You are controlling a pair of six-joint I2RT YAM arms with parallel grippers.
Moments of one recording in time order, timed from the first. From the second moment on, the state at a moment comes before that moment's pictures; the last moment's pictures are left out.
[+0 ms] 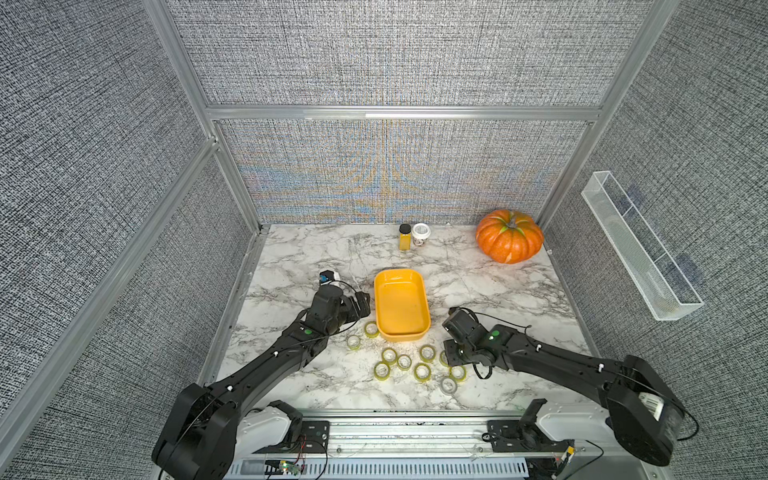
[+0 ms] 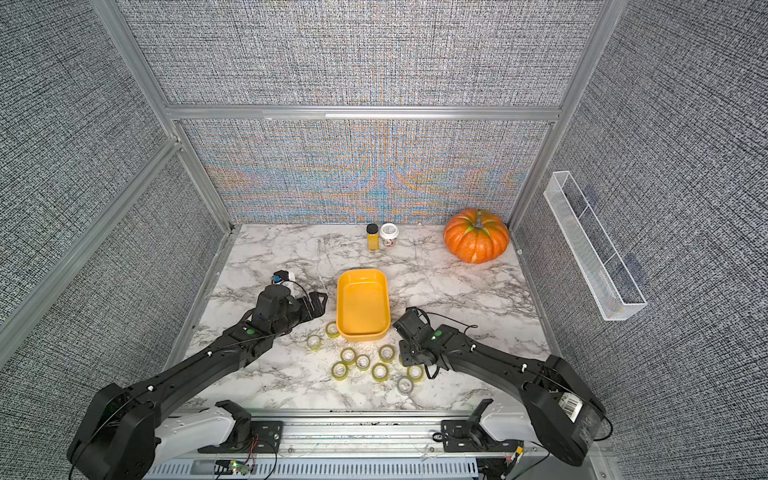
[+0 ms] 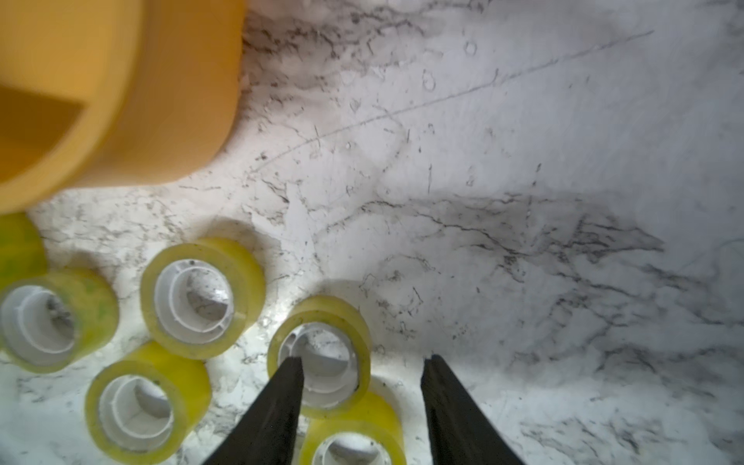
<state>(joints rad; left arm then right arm) -0.53 1.17 0.60 -0.03 -0.03 -0.68 0.79 1.30 0.66 -0.59 0.17 0.56</state>
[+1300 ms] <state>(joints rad) -0.53 1.15 0.59 -0.04 -0.05 -0.68 0.78 1.43 0.71 -0.57 0.24 0.55</state>
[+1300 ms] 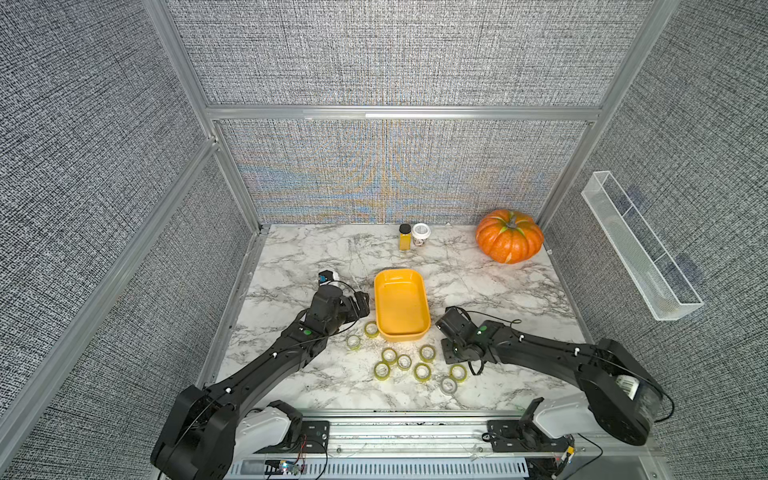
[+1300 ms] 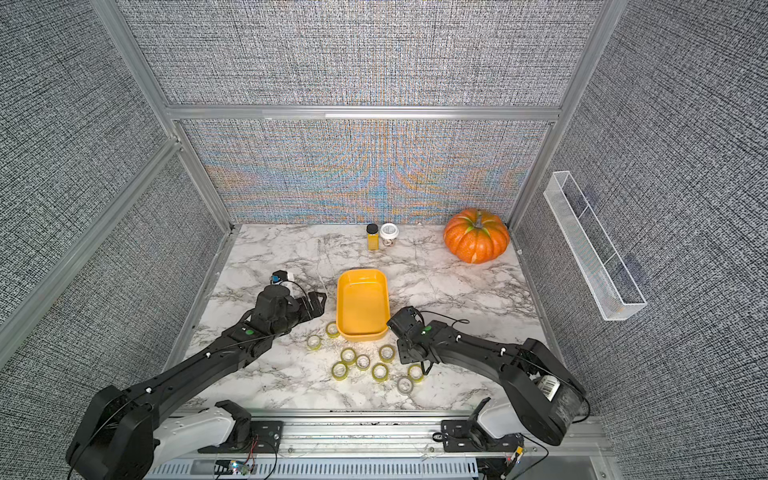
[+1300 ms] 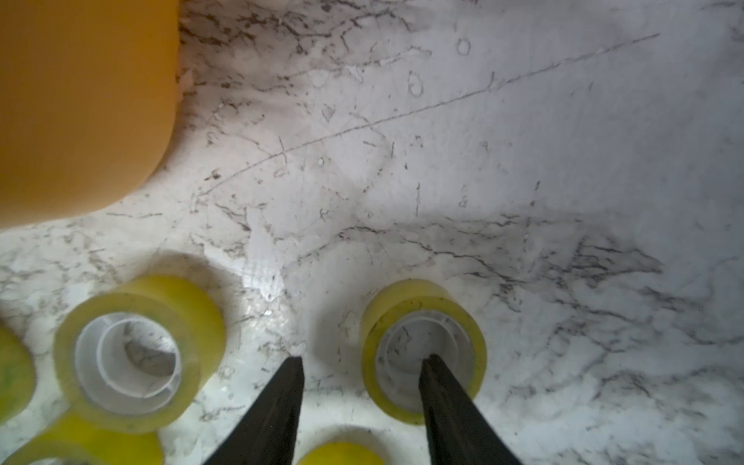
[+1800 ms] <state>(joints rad) -0.53 1.14 0.60 -0.05 -0.05 -0.68 0.78 1.41 0.66 -0.49 0.26 0.57</state>
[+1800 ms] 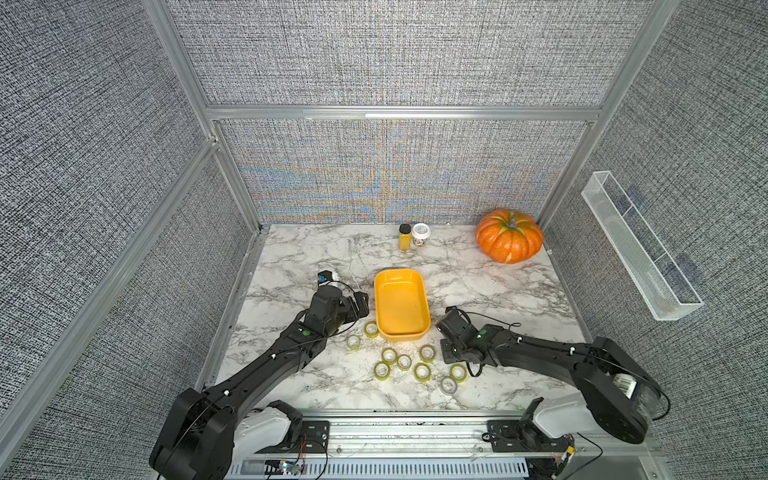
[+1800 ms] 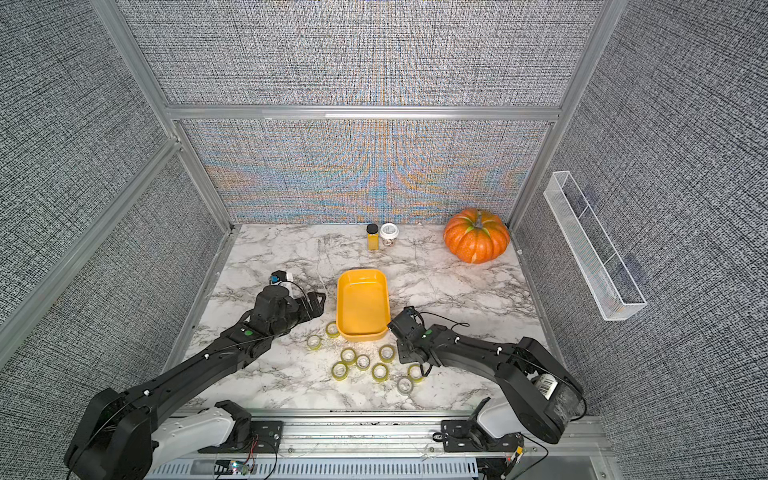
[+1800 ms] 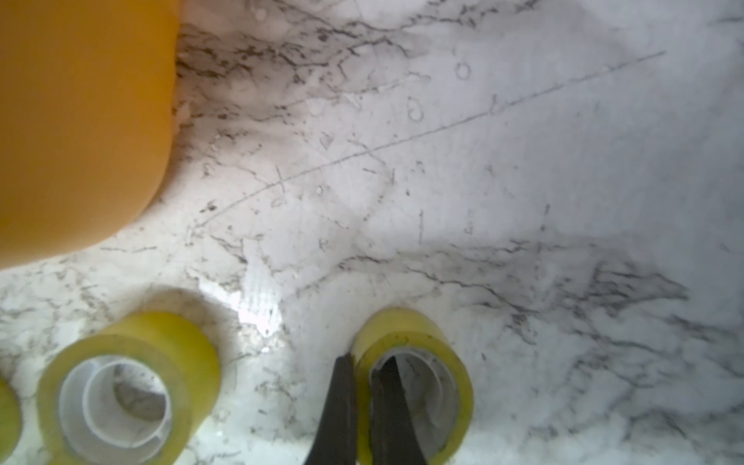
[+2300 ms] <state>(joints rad) -0.53 1.12 0.72 -0.10 -0.17 -0.65 0.73 1.29 1.06 -0.66 0.26 0.49</state>
